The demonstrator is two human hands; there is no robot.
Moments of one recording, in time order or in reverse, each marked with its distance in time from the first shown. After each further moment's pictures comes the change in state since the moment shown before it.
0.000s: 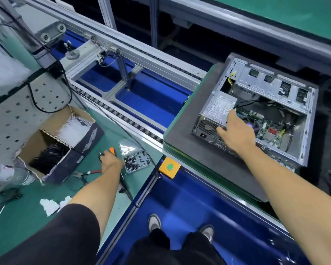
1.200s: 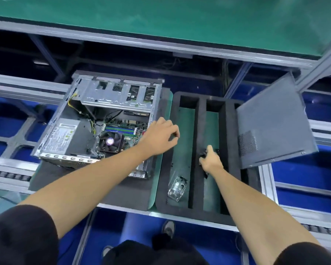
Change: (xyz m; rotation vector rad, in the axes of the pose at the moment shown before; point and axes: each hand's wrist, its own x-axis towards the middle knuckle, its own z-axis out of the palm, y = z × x) left_hand -0.415 0.383 0.304 0.462 -0.218 1.840; right_hand -0.100 0.419 -0.034 0.480 -0.184 0.798
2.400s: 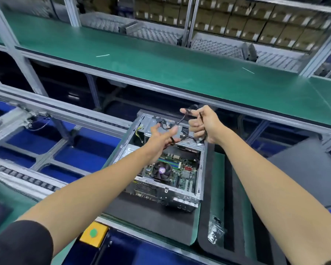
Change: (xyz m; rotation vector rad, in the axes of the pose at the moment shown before) left_hand -0.100 -0.115 -0.160 -1.588 0.244 -0.560; right_hand -0.117 -0.356 -0.044 0.853 -0.602 -0.379
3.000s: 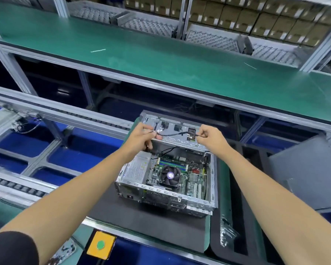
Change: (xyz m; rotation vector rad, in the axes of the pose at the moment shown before) left_hand 0.024 0.018 -0.120 0.404 0.021 0.131; right_hand 0.030 0.058 -0.016 -0.904 0.307 -0.300
